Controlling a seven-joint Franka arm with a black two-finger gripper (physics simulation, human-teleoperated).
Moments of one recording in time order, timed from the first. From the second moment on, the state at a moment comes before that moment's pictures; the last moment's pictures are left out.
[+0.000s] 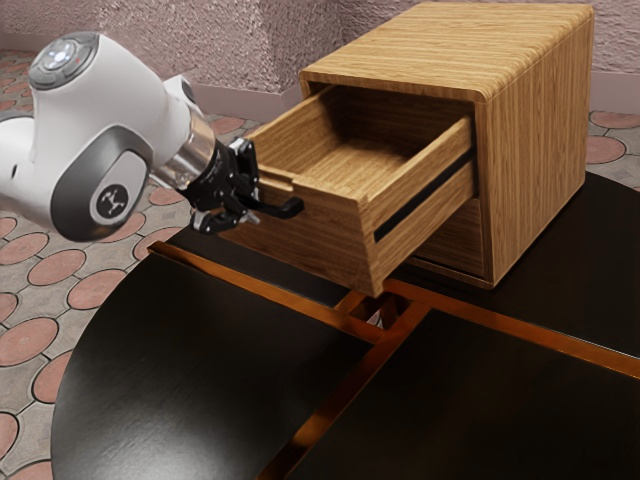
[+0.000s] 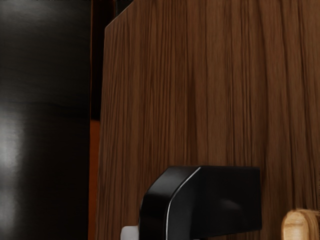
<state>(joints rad) 0.16 -0.23 -0.08 -1.97 0.11 2.32 -1.57</state>
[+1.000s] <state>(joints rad) 0.17 -0.46 -0.09 -2.12 0.09 2.32 -1.55</state>
